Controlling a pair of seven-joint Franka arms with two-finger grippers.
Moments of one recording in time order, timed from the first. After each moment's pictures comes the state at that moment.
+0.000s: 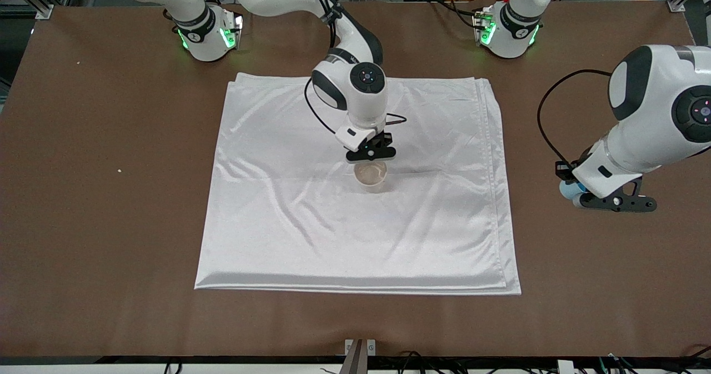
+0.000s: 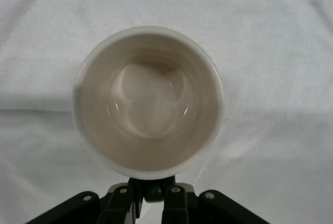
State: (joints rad) left arm -0.12 0.25 -0.02 -1.63 0.09 1.80 -0.05; right arm 0.94 0.70 -0.08 -1.49 0.03 2.22 0.78
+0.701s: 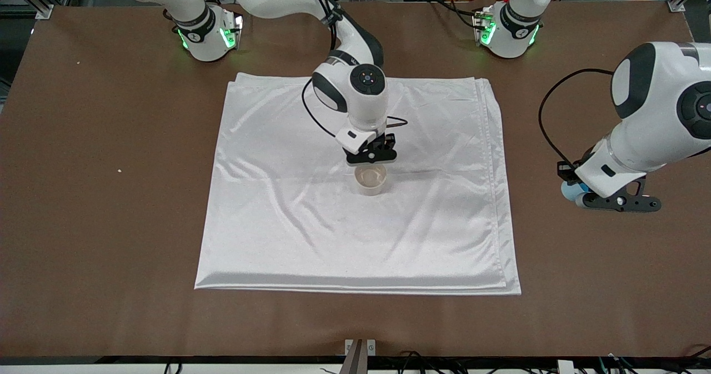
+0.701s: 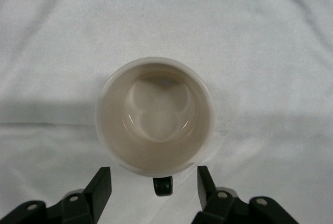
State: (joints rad) left arm -0.12 0.25 -0.02 -1.62 0.09 1.80 -0.05; right arm 0.94 0.70 -0.09 -1.46 0.03 2.22 0.78
